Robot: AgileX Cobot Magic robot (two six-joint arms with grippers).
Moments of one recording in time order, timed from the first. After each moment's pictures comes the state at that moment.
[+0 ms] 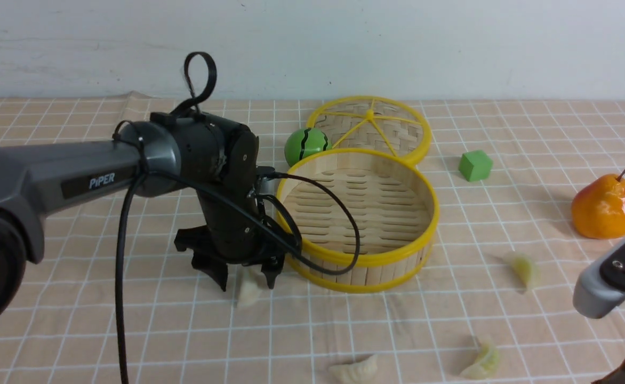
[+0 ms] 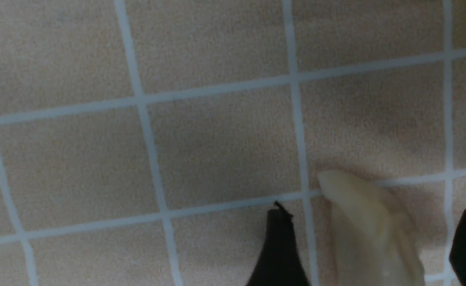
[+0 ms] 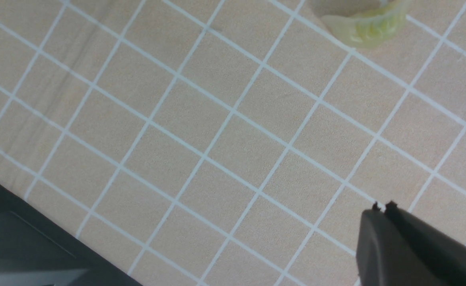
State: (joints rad) right arm 0.38 1.00 -0.78 0.18 1.05 -0.24; left arm -0.45 2.09 -1.55 0.01 0.90 -0.38
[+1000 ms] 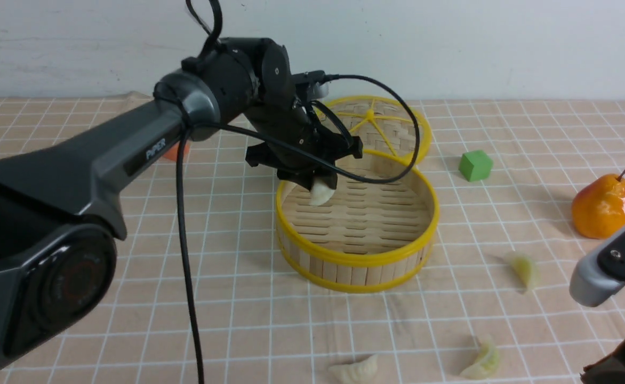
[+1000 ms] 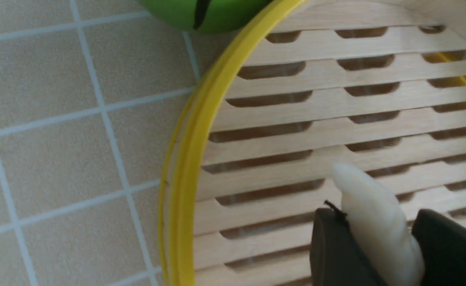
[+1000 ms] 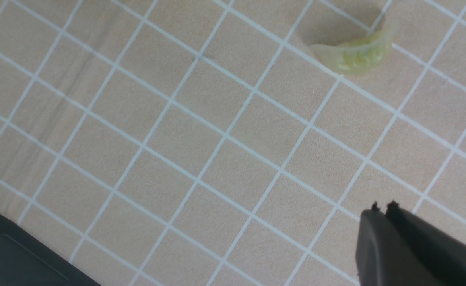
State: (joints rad) right arm 0.38 1.00 -0.78 0.18 1.00 -0.24; left arm -0.45 2.33 -2.17 -0.18 0.94 -0.23
